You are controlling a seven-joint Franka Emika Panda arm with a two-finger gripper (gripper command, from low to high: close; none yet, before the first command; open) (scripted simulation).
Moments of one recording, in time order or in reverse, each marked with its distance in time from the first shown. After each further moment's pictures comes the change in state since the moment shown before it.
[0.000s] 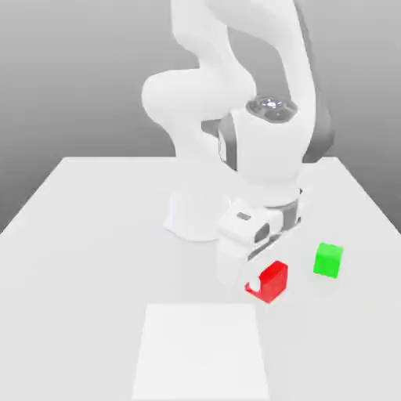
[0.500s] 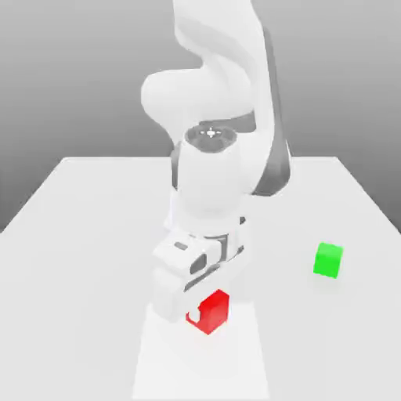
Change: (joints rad) arm -0.179 0.135 -0.166 0.059 -0.171 0.096 -0.273
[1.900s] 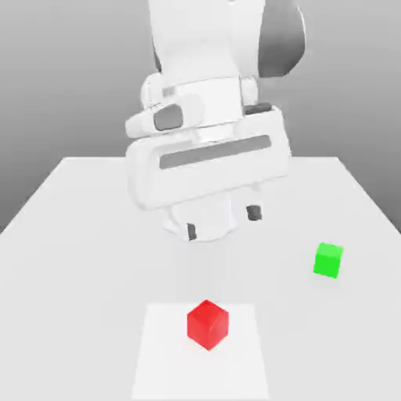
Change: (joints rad) arm 0.058 -0.254 -0.051 0.133 0.154 -0.200 0.135
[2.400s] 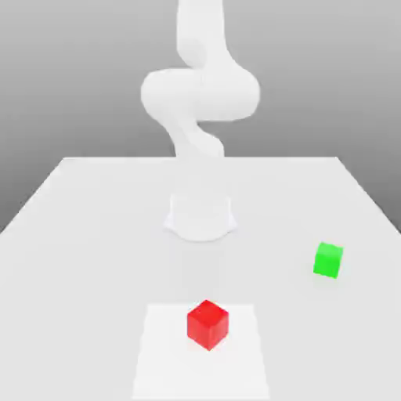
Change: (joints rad) arm -0.237 -0.516 0.191 0.298 -0.133 -0.292 0.597
